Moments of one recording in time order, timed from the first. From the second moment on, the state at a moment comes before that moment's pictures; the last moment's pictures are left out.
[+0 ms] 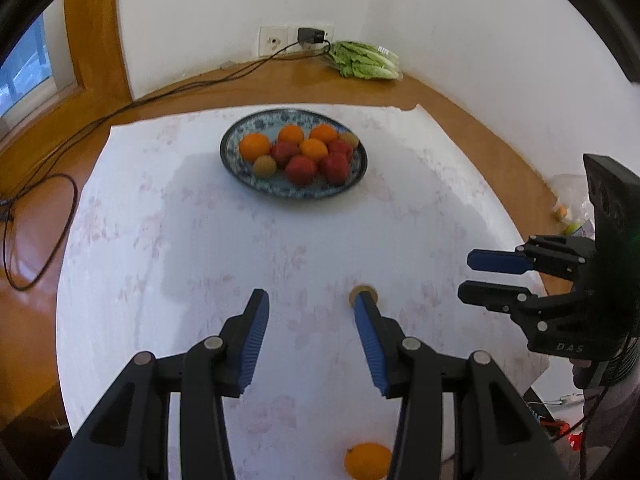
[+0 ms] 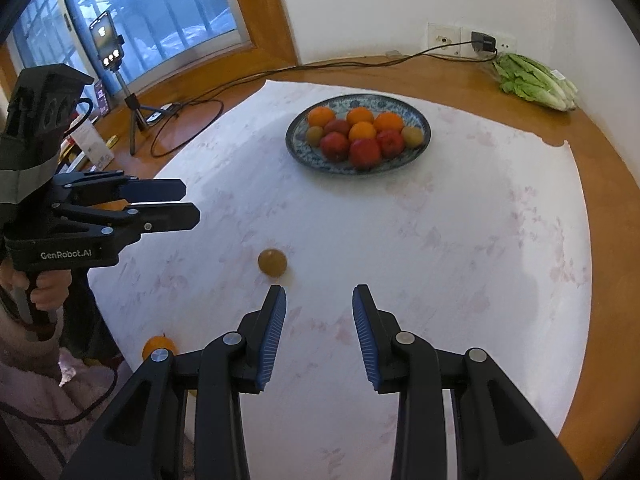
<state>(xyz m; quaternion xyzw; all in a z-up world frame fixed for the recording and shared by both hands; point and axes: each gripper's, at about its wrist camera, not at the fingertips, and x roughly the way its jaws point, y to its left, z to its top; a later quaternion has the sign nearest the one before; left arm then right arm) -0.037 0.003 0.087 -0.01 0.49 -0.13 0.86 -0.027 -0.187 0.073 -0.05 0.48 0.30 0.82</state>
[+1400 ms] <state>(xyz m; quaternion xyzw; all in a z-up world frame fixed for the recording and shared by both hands) -0.114 -0.010 0.051 0.04 0.56 -0.24 0.80 -0.078 -0.171 0.052 -0.04 0.52 0.33 0.79</state>
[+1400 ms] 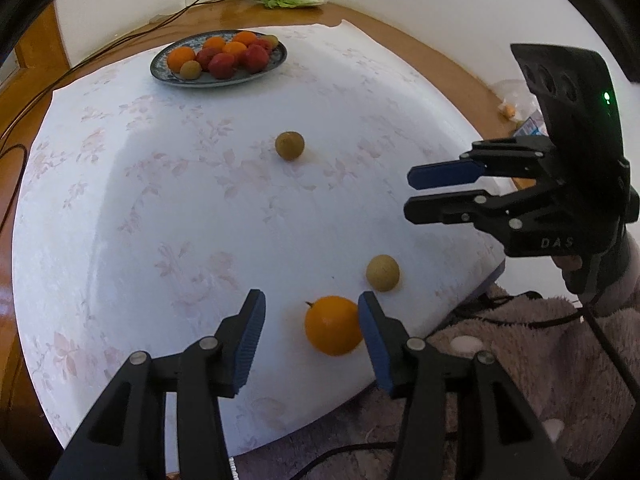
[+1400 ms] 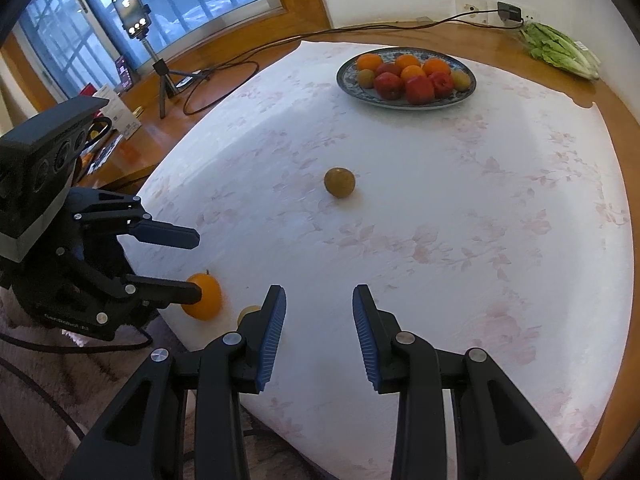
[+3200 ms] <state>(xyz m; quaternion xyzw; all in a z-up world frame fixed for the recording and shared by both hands) -0.084 0.027 0.040 -0.01 0.55 -0.17 0.82 -0.100 -0.124 0.027 -0.09 0.56 0.39 0.72</state>
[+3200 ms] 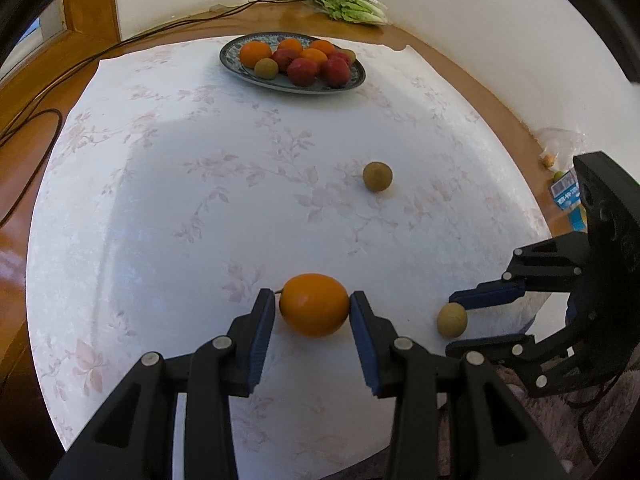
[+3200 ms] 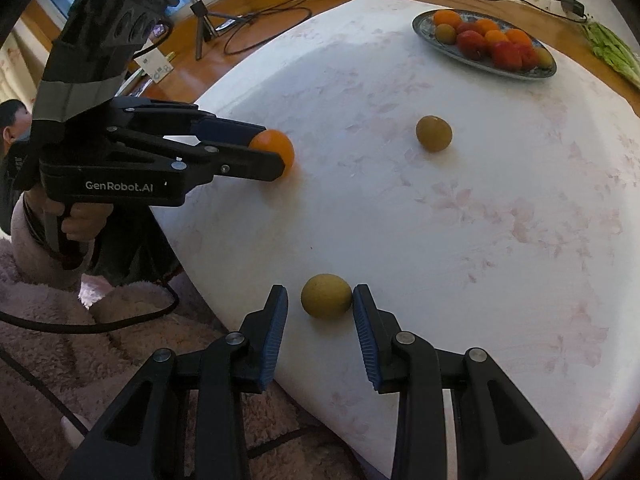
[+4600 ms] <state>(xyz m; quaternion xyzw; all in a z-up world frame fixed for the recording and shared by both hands) -0.060 0.026 0.047 -0.02 0.55 -0.16 0.82 -0.053 -0.161 0.045 -0.03 0.53 0.33 0.78</state>
